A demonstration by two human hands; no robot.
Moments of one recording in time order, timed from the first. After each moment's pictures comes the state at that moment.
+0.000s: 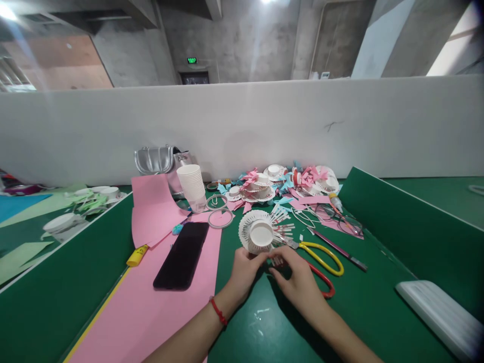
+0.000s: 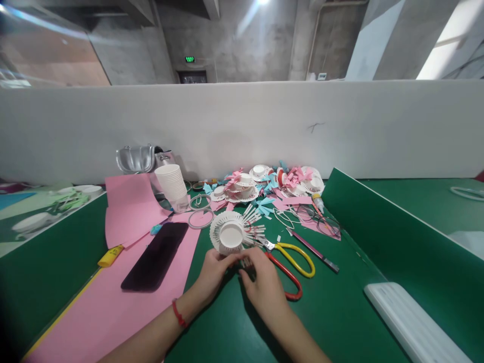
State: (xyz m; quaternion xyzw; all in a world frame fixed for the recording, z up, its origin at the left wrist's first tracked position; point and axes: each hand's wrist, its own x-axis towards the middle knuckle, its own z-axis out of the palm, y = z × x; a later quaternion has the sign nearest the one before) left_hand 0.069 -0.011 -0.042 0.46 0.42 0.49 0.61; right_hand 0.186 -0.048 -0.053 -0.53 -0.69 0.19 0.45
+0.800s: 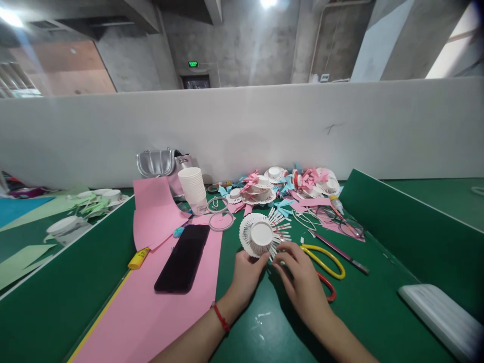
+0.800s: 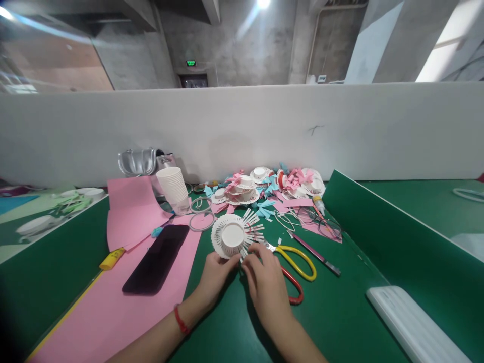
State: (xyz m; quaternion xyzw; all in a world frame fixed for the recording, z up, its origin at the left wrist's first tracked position) left_hand 0.070 -0.011 -0.043 0.52 0.47 0.49 0.53; right_hand 0.187 -0.052 -0.048 -0.54 -0.72 0.06 0.42
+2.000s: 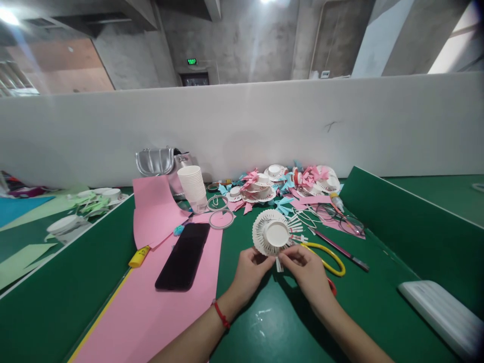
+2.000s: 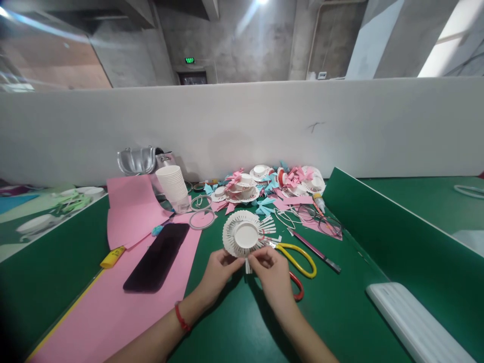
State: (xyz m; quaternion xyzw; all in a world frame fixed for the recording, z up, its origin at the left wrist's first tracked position) left_hand 0.070 -0.013 -0.046 0.52 0.40 0.46 0.59; right_hand 0.189 -0.043 -0.042 -0.54 -0.42 0.42 0.59
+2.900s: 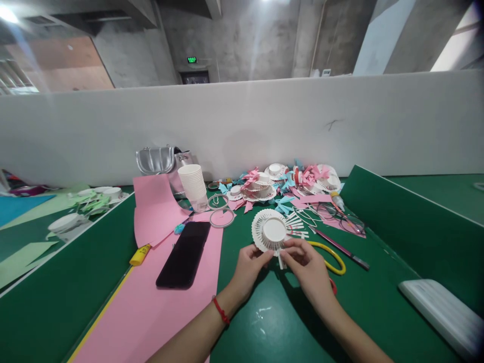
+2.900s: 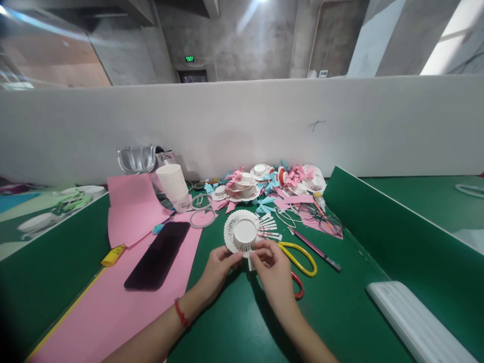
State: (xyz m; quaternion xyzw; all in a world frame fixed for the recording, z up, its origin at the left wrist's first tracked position) left_hand 0.068 -0.013 -0.043 0.48 0.41 0.46 0.62; right_hand 0.188 -0.045 -0.043 -0.53 -0.41 0.43 0.61
